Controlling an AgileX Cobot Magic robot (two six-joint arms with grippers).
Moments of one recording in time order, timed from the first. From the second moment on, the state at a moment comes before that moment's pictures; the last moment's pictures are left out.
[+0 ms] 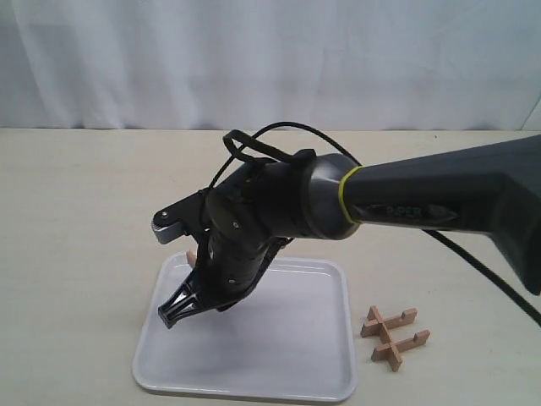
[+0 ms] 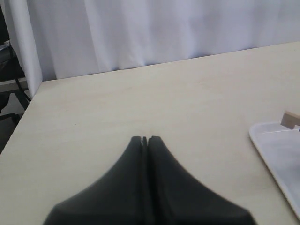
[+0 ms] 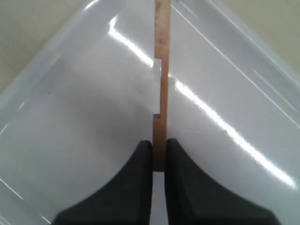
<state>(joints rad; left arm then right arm) -0.01 0.00 0.00 -0.20 0.31 0.33 0.65 2.09 -1.43 -0.11 0.69 0.22</state>
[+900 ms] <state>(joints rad) -0.01 0.00 0.00 -0.20 0.31 0.33 0.65 1.89 -1.46 -0.20 0.93 0.22</state>
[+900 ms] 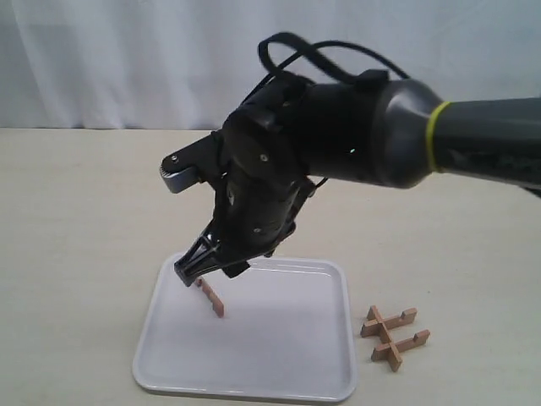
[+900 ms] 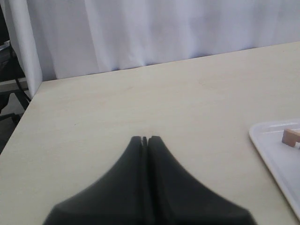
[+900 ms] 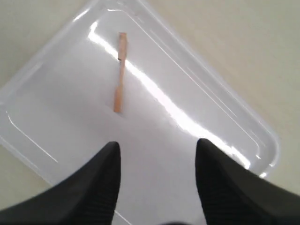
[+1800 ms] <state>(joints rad) -0.01 0.00 0.00 -0.20 0.31 0.33 0.35 1.61 -0.62 -0.16 0.50 0.31</state>
